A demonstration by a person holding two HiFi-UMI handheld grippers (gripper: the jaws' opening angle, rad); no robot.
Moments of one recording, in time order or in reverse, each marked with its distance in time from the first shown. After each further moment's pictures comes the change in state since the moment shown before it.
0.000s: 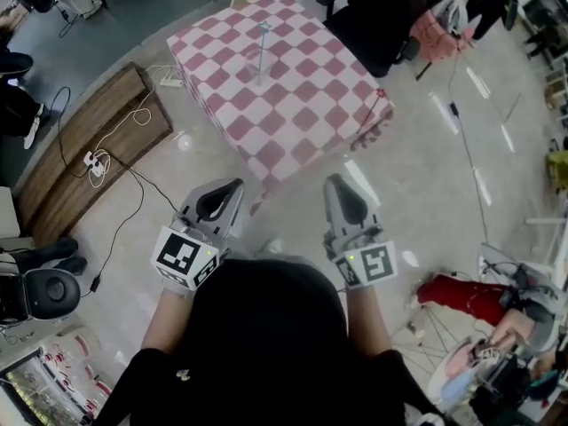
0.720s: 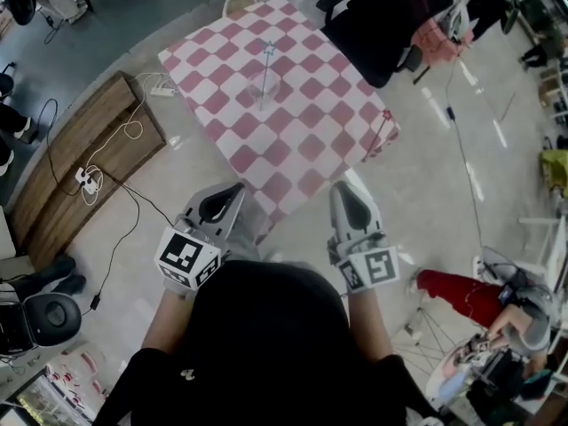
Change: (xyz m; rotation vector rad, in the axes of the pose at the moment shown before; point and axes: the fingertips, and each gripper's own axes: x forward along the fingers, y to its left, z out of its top) left arm 0.064 0.108 -0.002 -0.056 0.030 -0.056; right arm 0.103 -0.039 -0.019 0.017 0.077 -0.078
